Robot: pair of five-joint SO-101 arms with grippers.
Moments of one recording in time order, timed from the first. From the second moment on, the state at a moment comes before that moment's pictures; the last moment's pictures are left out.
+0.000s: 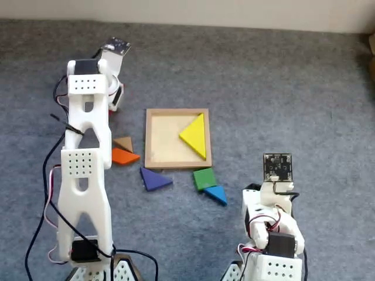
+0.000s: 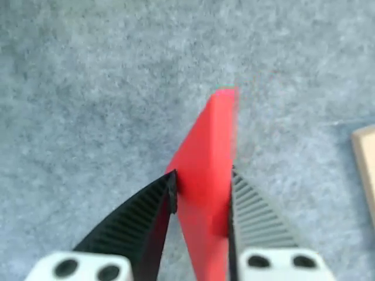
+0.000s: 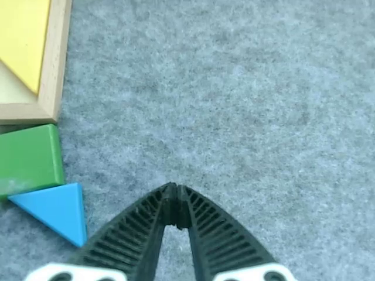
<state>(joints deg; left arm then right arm) -9.9 69.0 -74.2 94.9 -17.3 3.6 -104.1 96.0 63.1 10.0</state>
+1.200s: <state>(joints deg) 11.2 22.5 -32.0 99.5 -26.7 3.6 -104.1 96.0 63.1 10.0</state>
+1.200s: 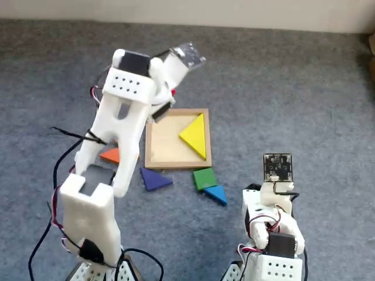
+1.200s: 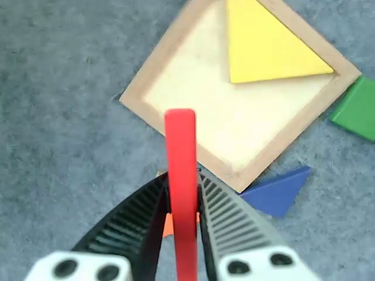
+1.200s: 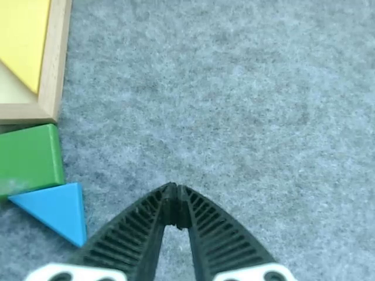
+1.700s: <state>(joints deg) 16.7 8.3 3.6 71.4 -26.9 3.6 -104.1 96.0 63.1 10.0</state>
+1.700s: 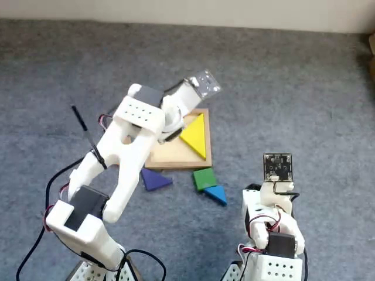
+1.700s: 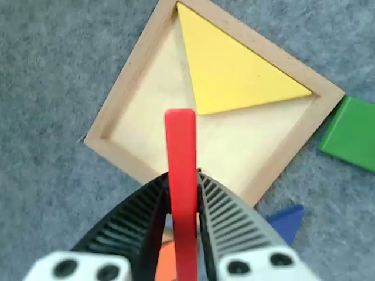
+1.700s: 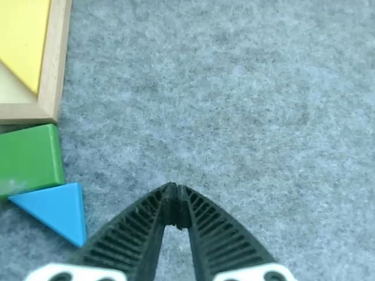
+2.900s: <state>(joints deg) 19.1 6.9 24.8 50.2 -40.9 3.6 -104.1 96.0 63.1 10.0</state>
